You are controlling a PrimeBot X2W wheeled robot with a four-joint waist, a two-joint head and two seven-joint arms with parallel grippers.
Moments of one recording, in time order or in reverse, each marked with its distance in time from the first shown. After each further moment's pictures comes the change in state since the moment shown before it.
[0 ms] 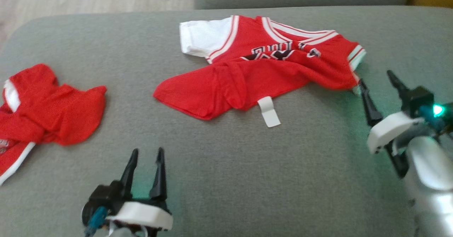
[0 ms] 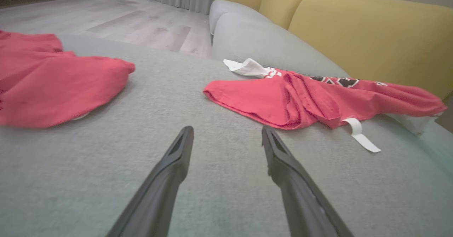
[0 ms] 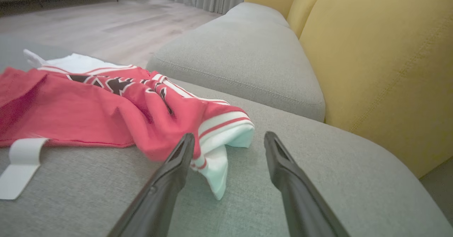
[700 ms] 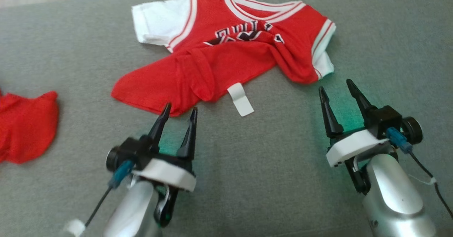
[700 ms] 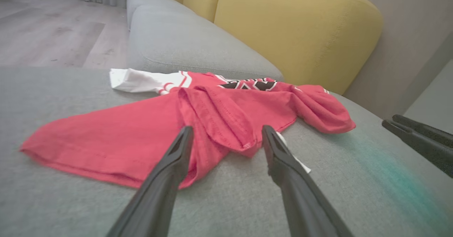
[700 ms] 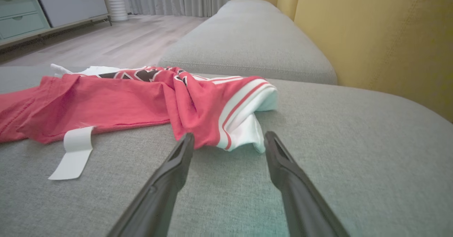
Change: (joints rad) left arm -0.240 -0.002 -0.175 0.057 -0.017 -0.029 0.000; right arm 0.176 0.199 -0.060 -0.281 -0.019 0.000 0.000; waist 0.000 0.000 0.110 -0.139
